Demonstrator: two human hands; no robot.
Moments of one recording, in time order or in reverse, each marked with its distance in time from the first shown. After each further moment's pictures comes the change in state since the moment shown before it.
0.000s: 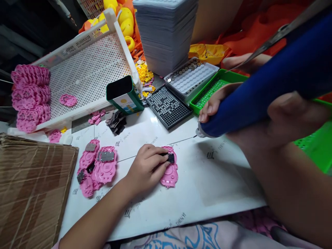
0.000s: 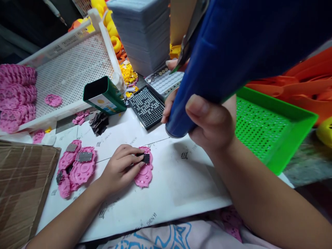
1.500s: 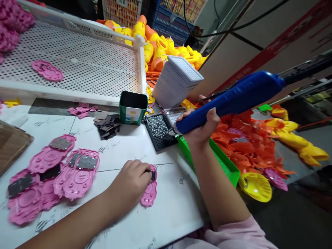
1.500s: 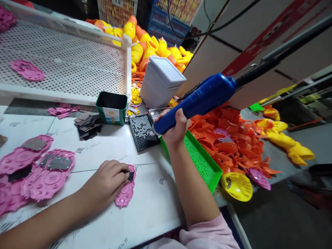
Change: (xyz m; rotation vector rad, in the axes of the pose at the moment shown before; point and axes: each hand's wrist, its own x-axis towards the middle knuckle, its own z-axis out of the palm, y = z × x) left_hand -0.014 -0.010 0.012 0.153 0.109 0.052; right_hand 0.071 0.055 0.035 -0.205 0.165 -0.148
